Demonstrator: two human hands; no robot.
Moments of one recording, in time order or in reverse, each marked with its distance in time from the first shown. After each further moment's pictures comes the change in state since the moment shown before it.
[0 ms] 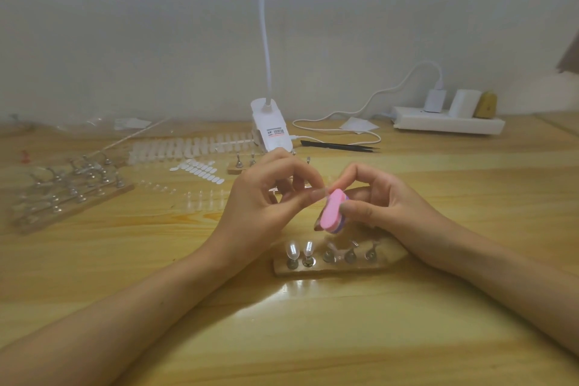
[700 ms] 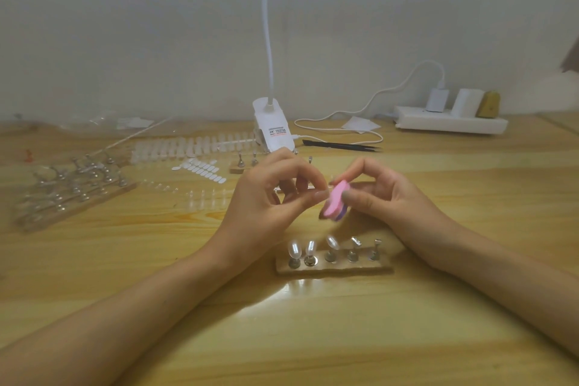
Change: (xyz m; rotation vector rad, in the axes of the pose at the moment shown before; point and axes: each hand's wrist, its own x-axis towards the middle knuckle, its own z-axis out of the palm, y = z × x) left_hand 0.001 0.003 -0.001 0.030 -0.011 0.002; right_hand 0.003 0.005 -0.002 0.013 0.092 -0.051
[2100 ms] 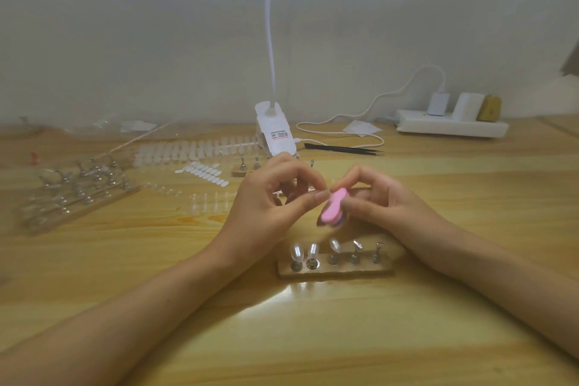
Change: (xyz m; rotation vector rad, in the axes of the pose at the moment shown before) left_hand 0.001 -0.005 0.000 -0.037 -0.006 -0.039; right_hand 0.001 -0.001 0.000 -0.015 -0.051 0.060
